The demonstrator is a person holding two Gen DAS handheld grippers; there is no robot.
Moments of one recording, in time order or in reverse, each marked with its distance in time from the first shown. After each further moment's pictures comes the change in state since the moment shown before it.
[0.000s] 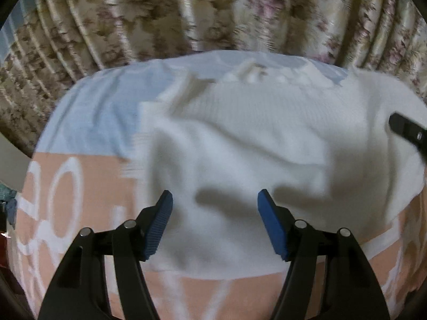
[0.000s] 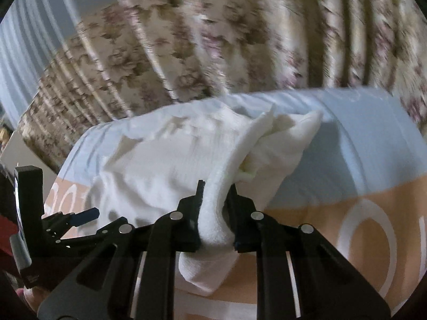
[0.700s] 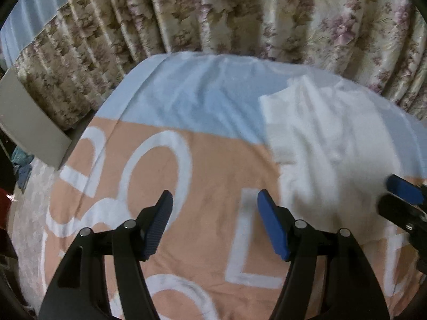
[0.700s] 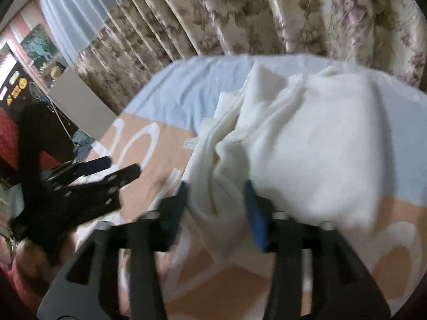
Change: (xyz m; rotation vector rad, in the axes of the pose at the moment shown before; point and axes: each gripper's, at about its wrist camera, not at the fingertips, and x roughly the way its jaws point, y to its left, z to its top) left arm -0.032 0.114 -0.026 -0.167 -0.014 0.085; right arm 0.041 0.128 -0.031 -0.183 0.204 0.305
